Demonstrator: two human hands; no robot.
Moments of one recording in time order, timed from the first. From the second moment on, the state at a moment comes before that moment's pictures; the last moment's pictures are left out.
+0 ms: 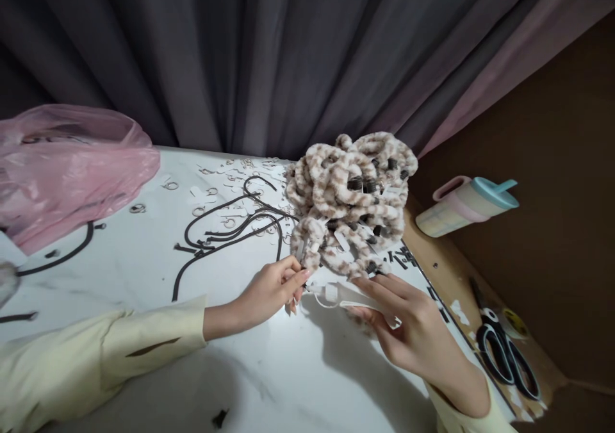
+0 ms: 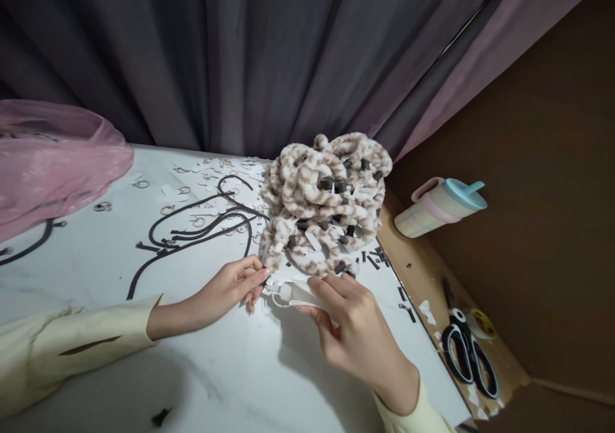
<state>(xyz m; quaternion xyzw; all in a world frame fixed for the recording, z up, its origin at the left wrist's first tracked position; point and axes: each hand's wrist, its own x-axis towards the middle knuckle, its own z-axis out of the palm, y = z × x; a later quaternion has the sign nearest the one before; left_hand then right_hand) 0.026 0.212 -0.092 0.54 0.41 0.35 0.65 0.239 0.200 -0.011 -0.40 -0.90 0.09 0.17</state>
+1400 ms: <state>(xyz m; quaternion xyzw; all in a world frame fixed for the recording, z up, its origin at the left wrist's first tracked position) 0.026 0.216 -0.085 0.49 0.42 0.35 0.67 0.236 0.192 -0.020 -0.39 -0.90 0.04 0.21</state>
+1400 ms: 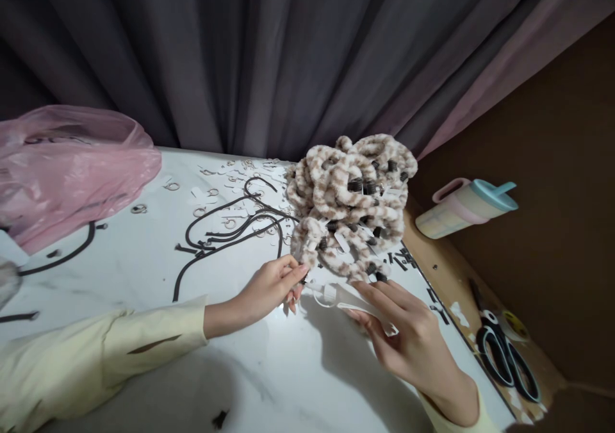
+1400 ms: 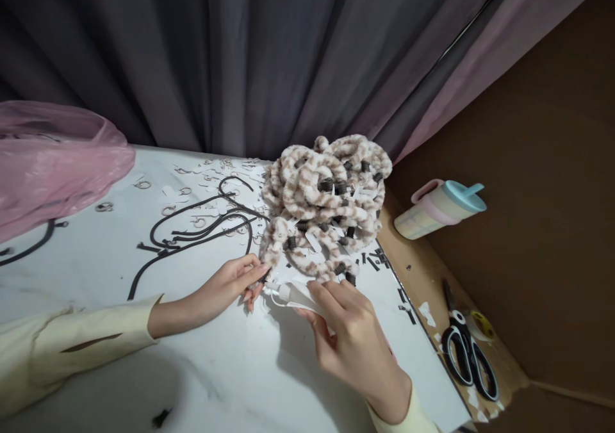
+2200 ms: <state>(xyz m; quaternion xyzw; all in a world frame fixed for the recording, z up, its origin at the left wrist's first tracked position) 0.027 0.215 -0.086 0.50 0.43 0.35 0.67 0.237 0.193 -0.021 -0.39 -0.89 0.04 0.22</state>
